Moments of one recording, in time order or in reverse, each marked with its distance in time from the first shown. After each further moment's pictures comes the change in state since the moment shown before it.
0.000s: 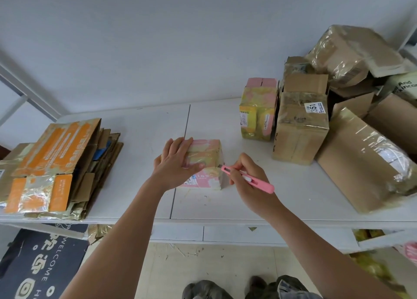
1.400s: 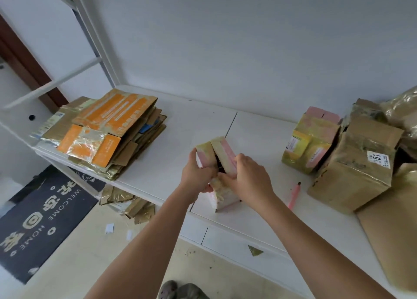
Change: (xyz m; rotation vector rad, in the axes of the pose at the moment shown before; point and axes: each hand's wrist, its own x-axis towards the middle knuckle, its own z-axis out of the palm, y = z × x) left_hand -0.046 0.003 0.000 -1.196 0.187 -0.595; right_hand 0.066 -0.028 0.068 -0.972 -0.272 -0.047
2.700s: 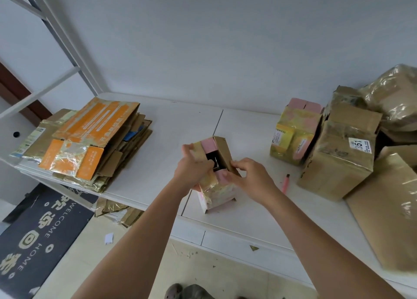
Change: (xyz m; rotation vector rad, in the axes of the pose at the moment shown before) left_hand 0.013 0.022 0.018 0.316 0.010 0.044; right_hand 0.000 0.054 0.005 0.478 -0.088 0.107
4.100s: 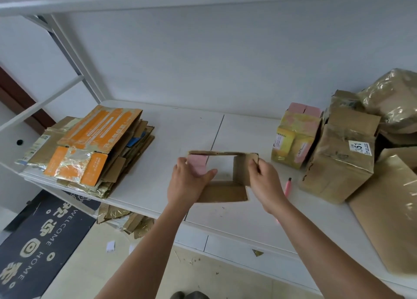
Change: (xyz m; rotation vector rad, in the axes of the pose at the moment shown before) left_hand -0.013 -0.026 -0.006 0.355 0.268 0.195; right_hand -0.009 -0.007 -0.001 0.297 0.328 0.106
